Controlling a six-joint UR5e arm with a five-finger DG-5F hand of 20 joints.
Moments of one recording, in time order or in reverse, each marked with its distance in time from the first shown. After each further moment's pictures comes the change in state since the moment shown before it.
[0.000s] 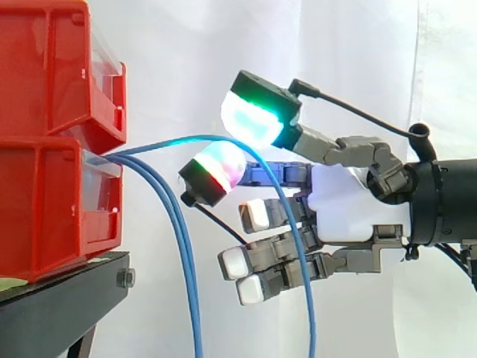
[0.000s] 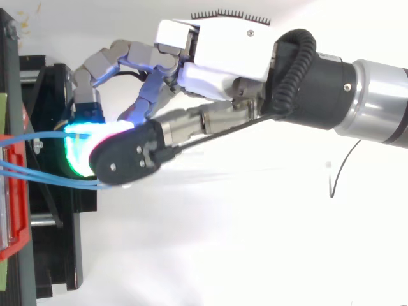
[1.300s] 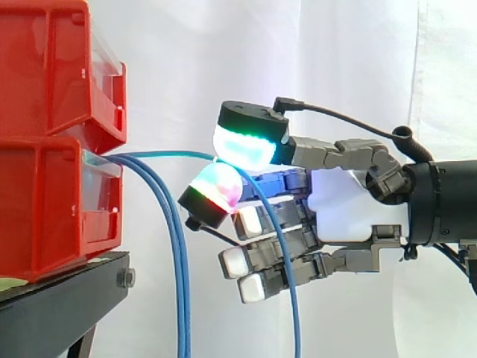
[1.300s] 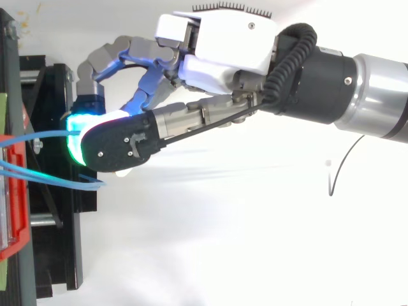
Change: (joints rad) arm -0.007 0.000 0.000 0.000 0.000 0.004
